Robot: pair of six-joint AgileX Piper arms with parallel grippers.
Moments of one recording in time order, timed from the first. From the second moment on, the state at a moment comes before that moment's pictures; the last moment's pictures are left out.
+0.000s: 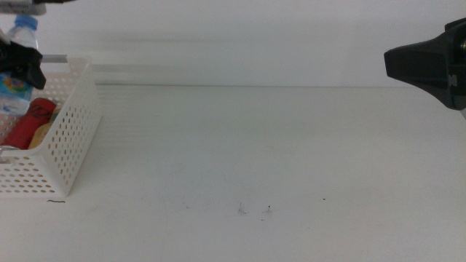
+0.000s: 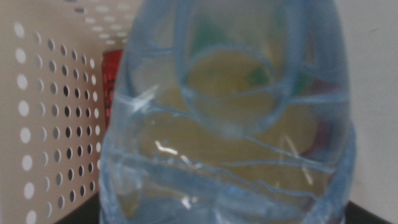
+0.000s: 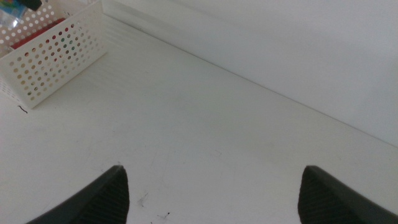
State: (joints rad) left arm 0.27 1.94 -1.79 -0.21 1.12 0.43; right arm 0.60 0.98 -1.22 -0.08 0.84 0.04
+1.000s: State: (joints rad) left arm 0.30 2.05 -1.80 -0.23 1.11 0.43; right arm 0.60 0.98 -1.22 -0.08 0.82 0.04
